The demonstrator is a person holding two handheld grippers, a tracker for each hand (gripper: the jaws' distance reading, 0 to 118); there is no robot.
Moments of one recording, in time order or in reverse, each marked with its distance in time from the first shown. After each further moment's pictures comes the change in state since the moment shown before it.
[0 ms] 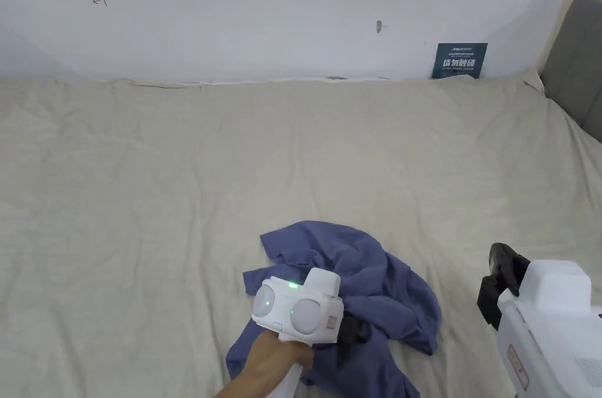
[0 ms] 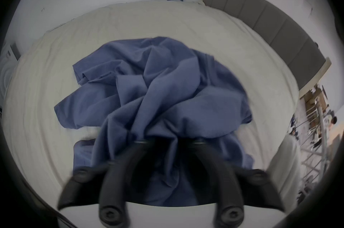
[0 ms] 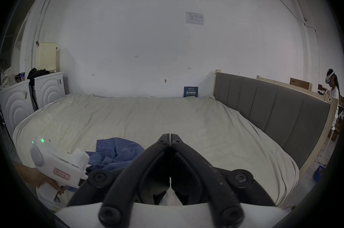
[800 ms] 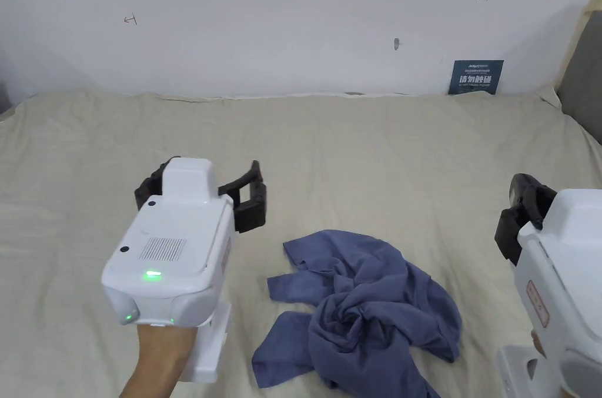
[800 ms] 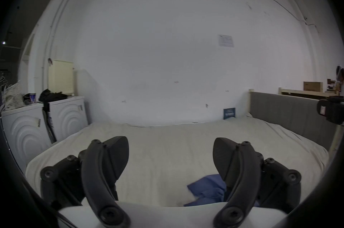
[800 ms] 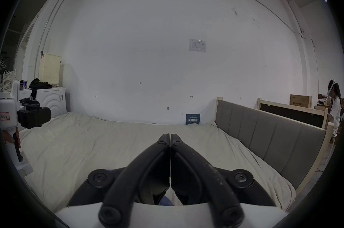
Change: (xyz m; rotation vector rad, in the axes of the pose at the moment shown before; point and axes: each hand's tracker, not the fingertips) left arm -0.065 -0.002 0.239 0.948 0.534 0.019; right arm -0.026 0.078 0.022 0.199 0.002 0.020
